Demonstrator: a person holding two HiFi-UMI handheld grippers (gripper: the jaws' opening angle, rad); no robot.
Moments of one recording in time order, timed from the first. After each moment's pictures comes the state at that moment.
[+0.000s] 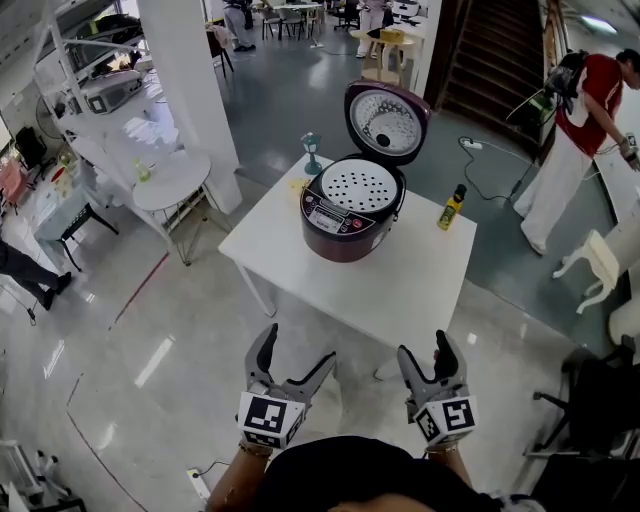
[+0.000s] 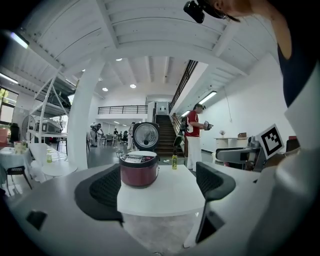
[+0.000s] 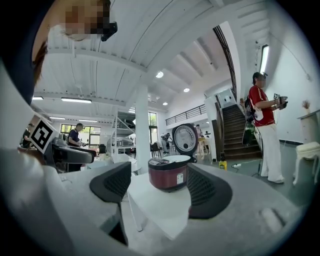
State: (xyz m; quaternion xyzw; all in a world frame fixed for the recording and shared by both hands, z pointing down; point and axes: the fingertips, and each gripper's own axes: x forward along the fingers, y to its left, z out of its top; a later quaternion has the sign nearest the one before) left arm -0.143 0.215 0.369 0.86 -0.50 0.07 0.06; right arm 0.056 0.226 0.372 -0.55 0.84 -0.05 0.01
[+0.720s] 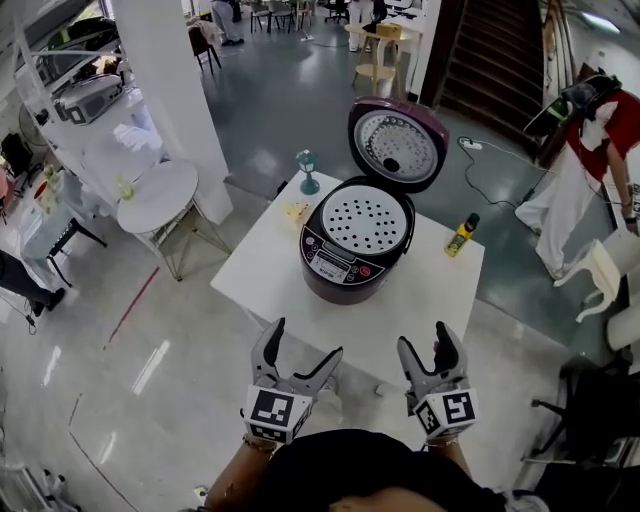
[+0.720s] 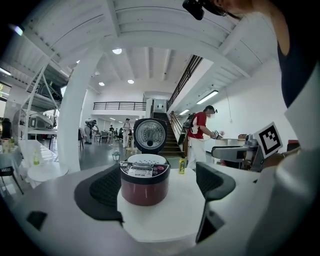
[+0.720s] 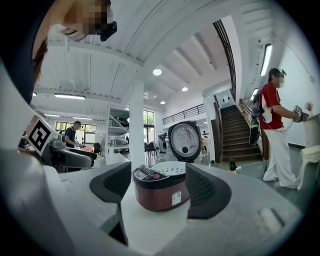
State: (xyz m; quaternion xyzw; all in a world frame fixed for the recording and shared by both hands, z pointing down) left arm -0.147 0.057 0.359 0.88 -0.47 0.07 0.08; right arm 0.039 0.069 0.351 -0.56 0.83 -0.05 0.00
